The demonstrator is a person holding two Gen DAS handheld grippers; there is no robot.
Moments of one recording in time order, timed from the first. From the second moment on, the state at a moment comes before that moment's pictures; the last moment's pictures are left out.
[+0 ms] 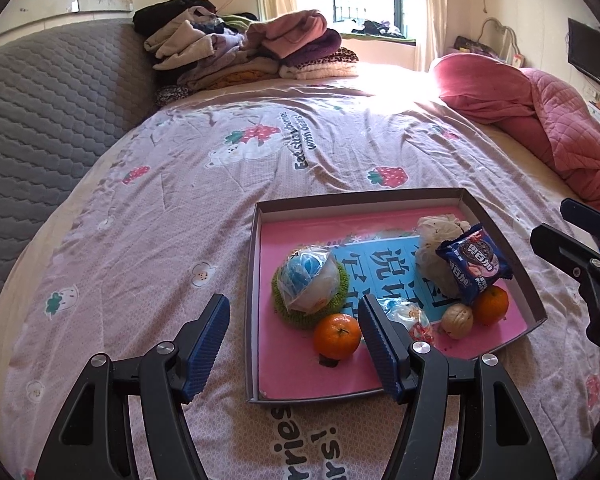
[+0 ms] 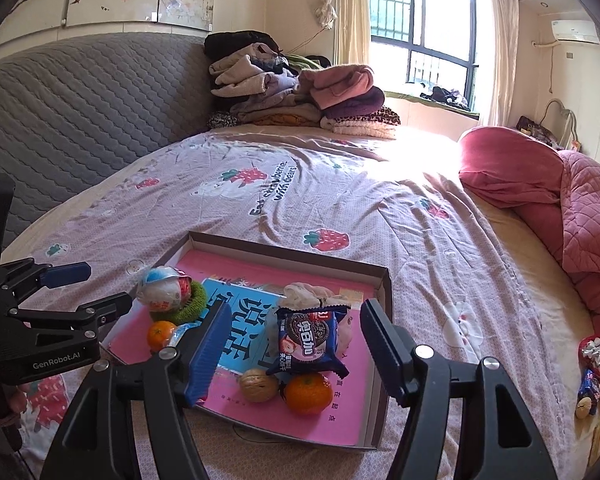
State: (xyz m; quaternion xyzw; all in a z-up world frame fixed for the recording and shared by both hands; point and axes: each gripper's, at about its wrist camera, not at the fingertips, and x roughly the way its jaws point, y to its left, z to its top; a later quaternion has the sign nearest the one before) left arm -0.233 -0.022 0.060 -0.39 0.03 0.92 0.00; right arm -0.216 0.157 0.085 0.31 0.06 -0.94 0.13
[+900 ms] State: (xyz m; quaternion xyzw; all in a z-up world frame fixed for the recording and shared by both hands) left arm -0.156 -0.032 0.098 -0.35 0.01 0.94 -0.01; right arm -0.145 0.159 0.124 0.25 0.04 -0.96 0.14
